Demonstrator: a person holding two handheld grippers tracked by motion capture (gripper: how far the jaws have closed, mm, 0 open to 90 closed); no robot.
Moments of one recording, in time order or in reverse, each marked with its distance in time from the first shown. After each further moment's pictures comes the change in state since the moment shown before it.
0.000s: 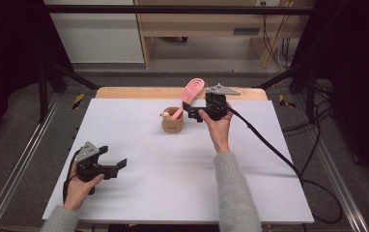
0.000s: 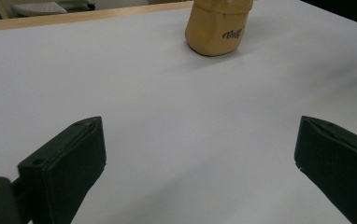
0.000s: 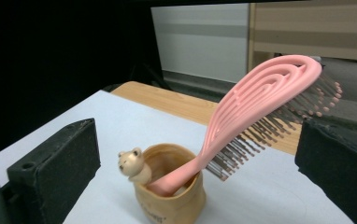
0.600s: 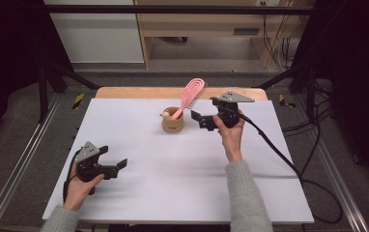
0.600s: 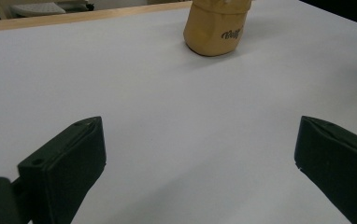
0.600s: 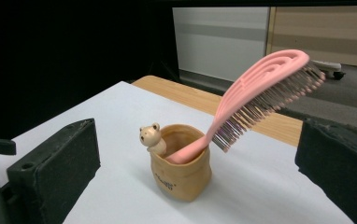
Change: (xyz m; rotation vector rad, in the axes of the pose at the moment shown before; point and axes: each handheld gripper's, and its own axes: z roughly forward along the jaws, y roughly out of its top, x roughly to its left) left arm 0.000 0.000 0.001 0.002 -0.003 0.003; right arm -0.007 -0.009 -0.043 -0.013 0.072 -0.034
